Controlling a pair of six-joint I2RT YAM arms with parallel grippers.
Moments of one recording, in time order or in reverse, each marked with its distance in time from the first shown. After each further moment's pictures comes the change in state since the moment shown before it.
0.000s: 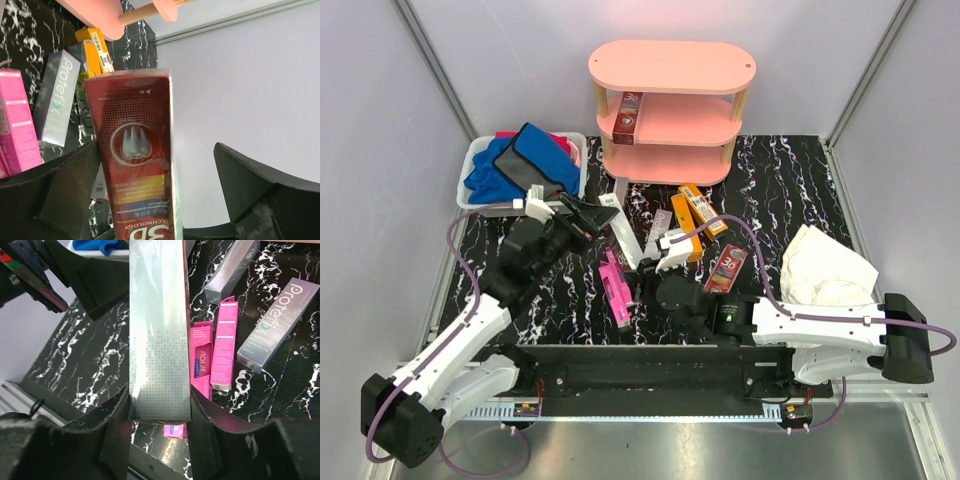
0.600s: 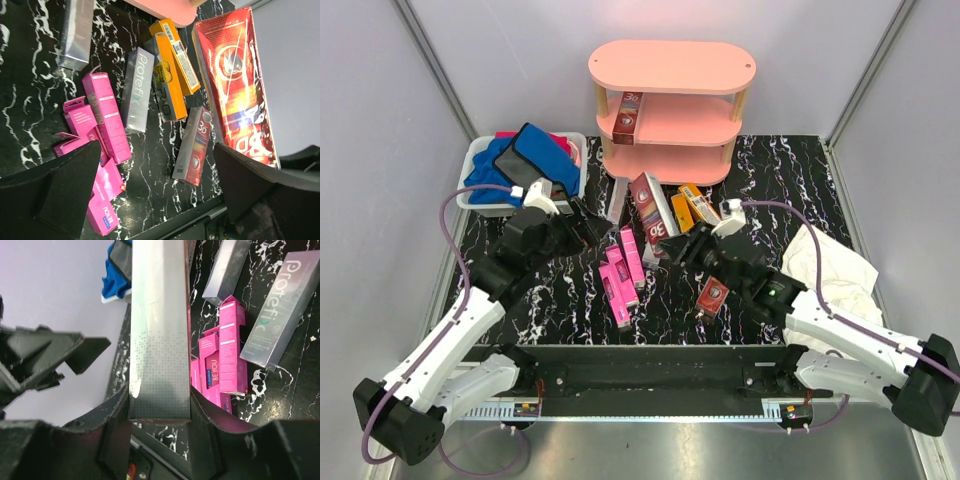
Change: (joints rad) left arm 0.000 0.037 0.218 -0.436 -0.071 0.406; right arm -0.429 -0.223 -0.147 0.028 -0.475 0.285
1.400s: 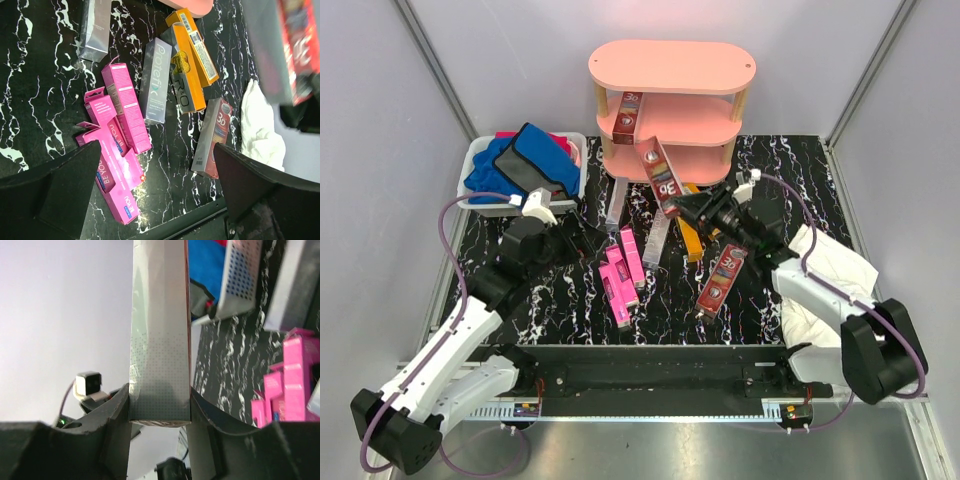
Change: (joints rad) left arm 0.000 -0.072 -0.059 -0.043 -0.019 0.066; right arm -0.473 0.249 -0.071 0.538 -0.620 0.418
